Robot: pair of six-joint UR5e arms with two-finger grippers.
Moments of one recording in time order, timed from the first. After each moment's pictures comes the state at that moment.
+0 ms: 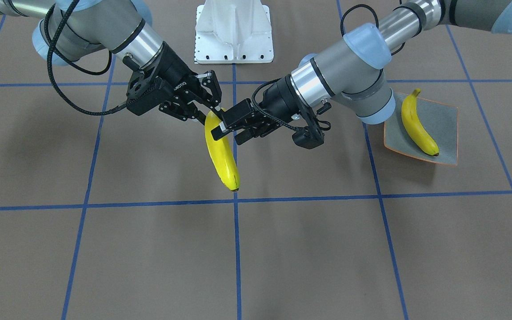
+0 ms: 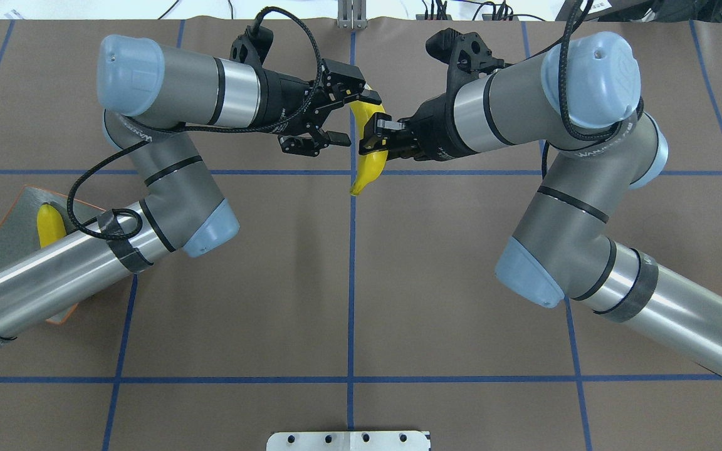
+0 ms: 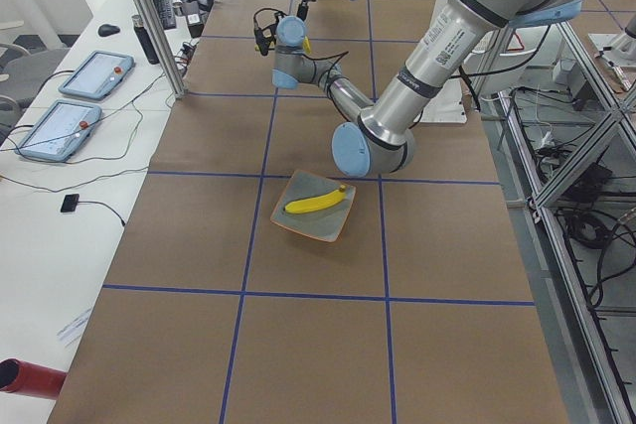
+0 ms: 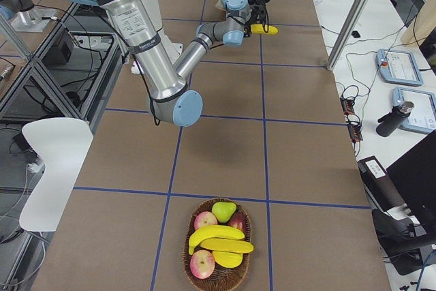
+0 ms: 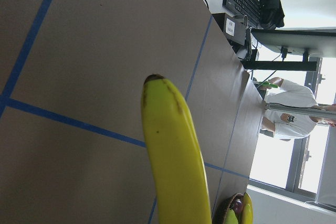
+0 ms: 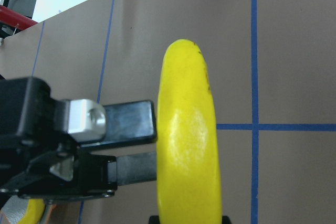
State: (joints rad) left arm -0.73 -2.33 -1.39 -2.76 -2.05 -1.99; right arm 0.70 -0.98 1.79 -0.98 2.00 1.36
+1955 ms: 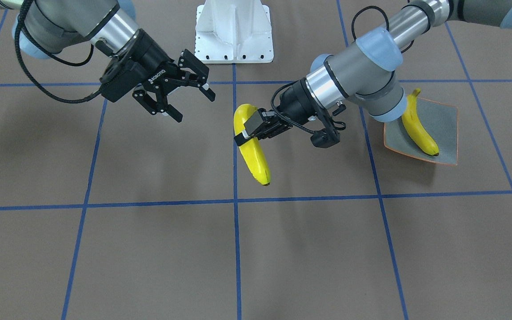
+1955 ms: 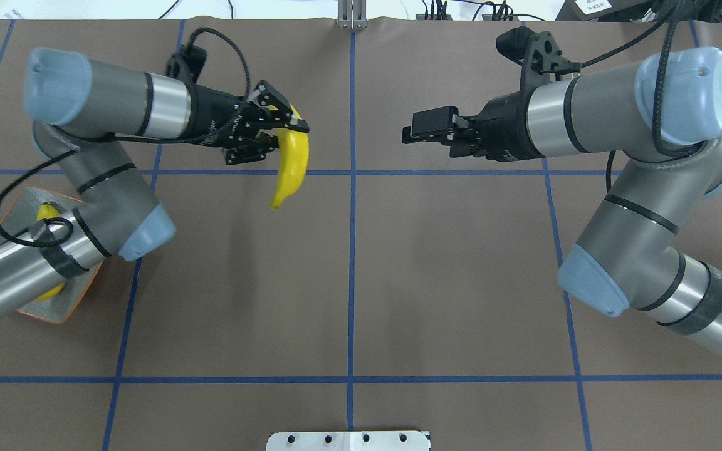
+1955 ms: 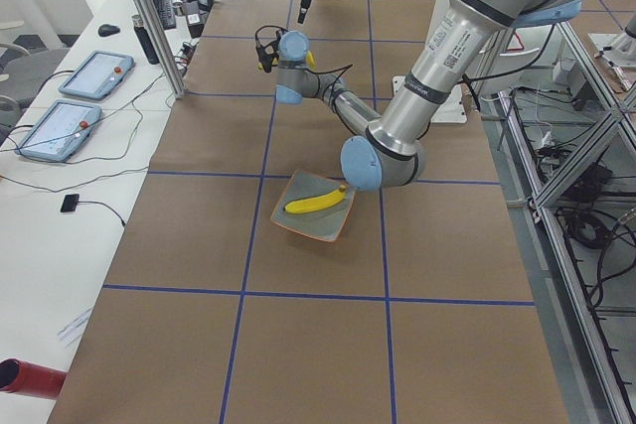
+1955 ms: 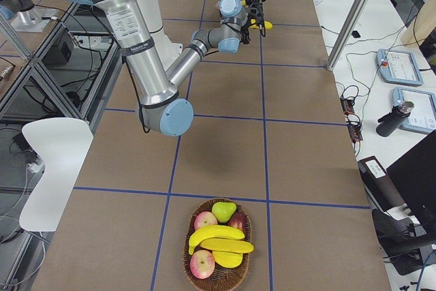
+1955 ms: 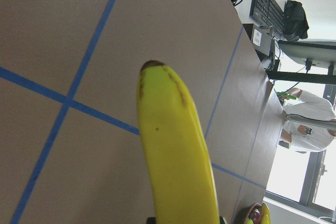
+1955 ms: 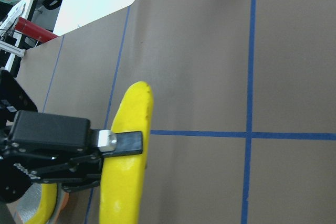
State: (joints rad) left arm -0.82 -2.13 -1.48 -2.75 -2.16 -2.01; right arm 0.77 -1.16 1.90 -0.90 1.99 1.36
